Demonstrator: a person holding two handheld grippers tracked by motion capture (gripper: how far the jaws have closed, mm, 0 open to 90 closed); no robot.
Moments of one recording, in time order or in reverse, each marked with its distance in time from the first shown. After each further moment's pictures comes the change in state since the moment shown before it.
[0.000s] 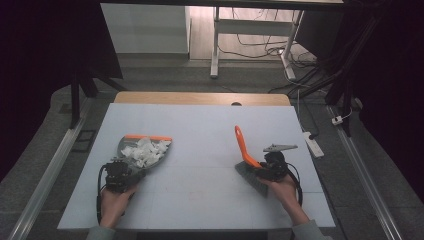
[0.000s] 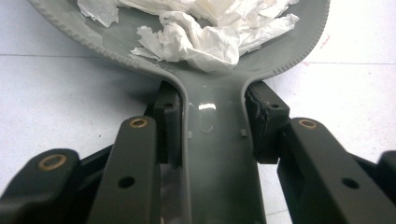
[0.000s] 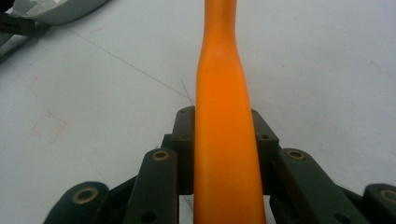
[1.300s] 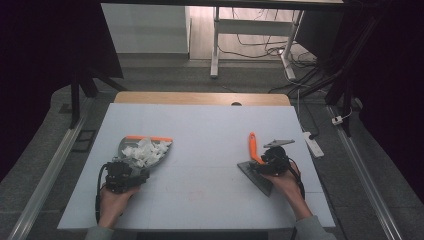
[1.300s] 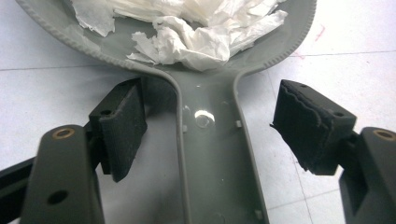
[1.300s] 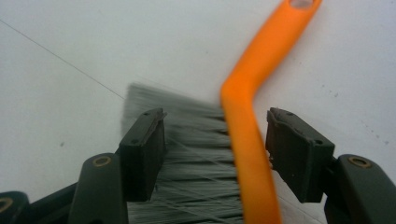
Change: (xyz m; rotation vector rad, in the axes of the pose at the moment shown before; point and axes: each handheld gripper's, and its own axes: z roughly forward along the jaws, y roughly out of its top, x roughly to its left) left arm -0.001 0.000 -0.005 -0.009 0.003 0.077; right arm -0.022 0.007 0.008 0.088 -0.202 -0.064
